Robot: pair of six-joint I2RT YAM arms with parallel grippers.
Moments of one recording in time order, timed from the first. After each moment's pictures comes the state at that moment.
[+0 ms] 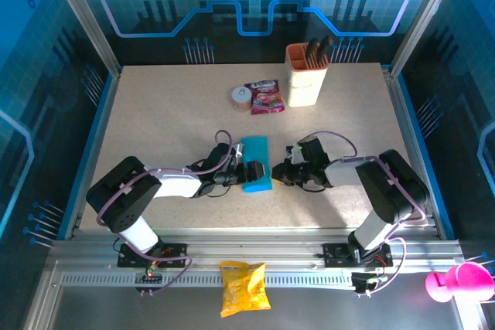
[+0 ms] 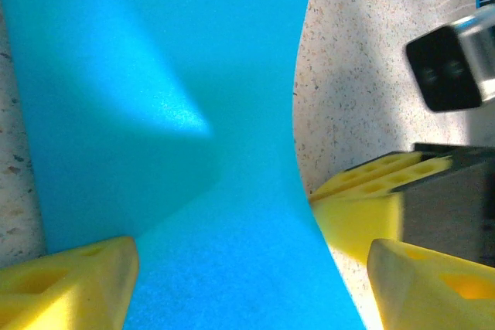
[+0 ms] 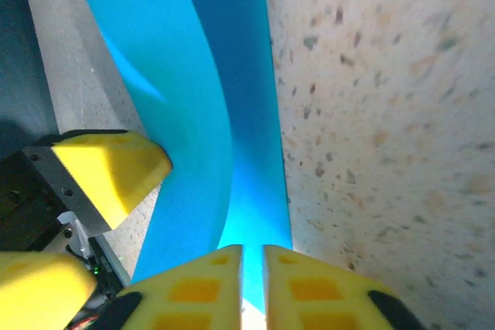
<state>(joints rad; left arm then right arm) -0.68 1.63 0.60 0.33 0.25 -0.90 0.44 1.62 0.57 0.17 -0.63 0.82</state>
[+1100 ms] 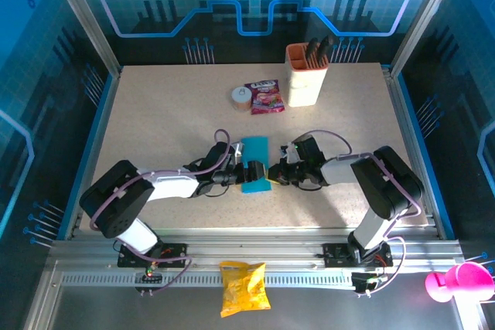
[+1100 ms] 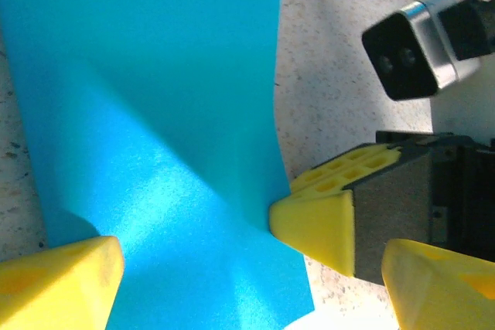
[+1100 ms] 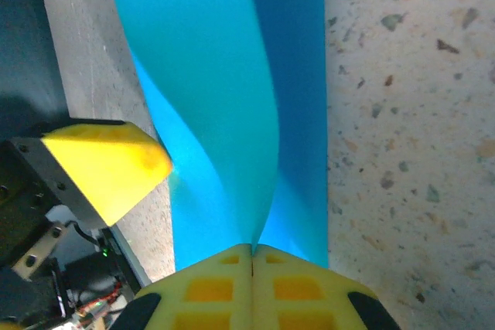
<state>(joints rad) -0.68 1.56 0.61 0.25 0.27 -0.87 0.48 1.68 0.61 0.17 -0.68 0.80</state>
